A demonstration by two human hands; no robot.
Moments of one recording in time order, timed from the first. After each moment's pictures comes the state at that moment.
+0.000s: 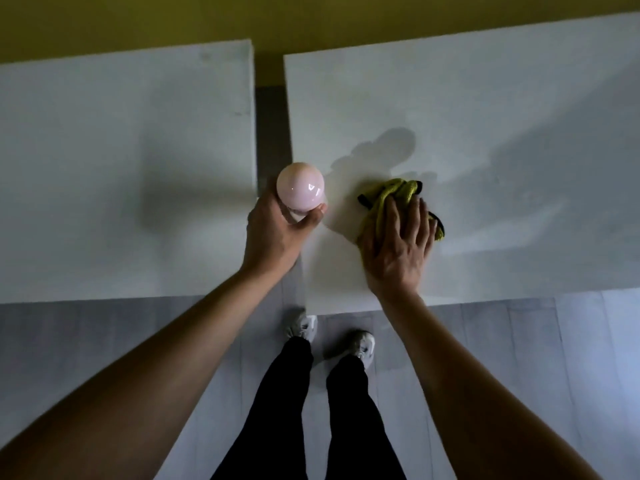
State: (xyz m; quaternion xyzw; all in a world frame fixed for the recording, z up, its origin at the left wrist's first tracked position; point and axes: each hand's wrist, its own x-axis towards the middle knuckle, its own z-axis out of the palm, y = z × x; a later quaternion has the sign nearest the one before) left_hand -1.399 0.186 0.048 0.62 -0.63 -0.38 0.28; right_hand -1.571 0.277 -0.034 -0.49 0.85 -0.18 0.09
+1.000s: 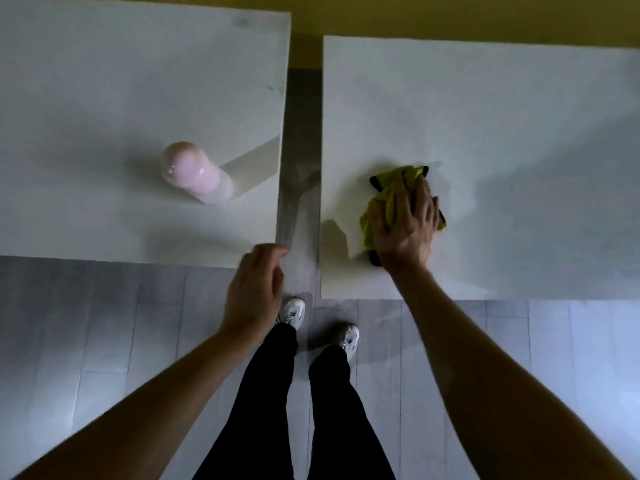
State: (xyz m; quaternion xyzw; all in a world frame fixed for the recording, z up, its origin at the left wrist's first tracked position) left_hand -1.300 0.284 0.024 0.58 -0.74 -0.29 0.17; right_hand -1.563 0.252 -0.024 -0.54 0.82 -0.20 0.07
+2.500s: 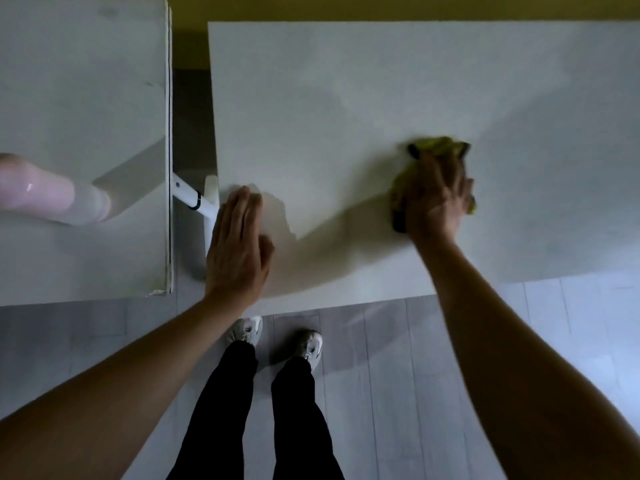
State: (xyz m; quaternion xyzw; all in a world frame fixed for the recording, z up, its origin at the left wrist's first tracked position) left_hand -1.433 0.241 -0.035 0.53 -0.82 -0.16 0.12; right_hand -1.746 0.262 -0.024 -0.44 0.87 -0.21 0.05
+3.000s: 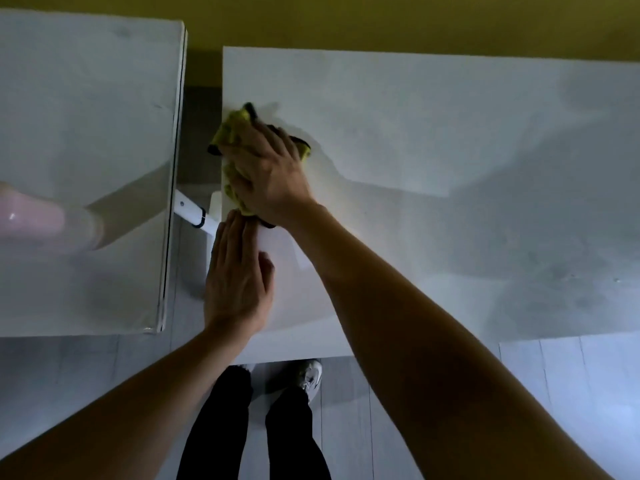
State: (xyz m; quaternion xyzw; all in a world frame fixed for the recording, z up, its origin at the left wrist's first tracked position) left_hand -1.446 0.222 -0.052 0.61 -0.77 -0.13 0.14; right_hand -1.575 0.104 -0.020 -0.77 0.61 -0.15 0.11
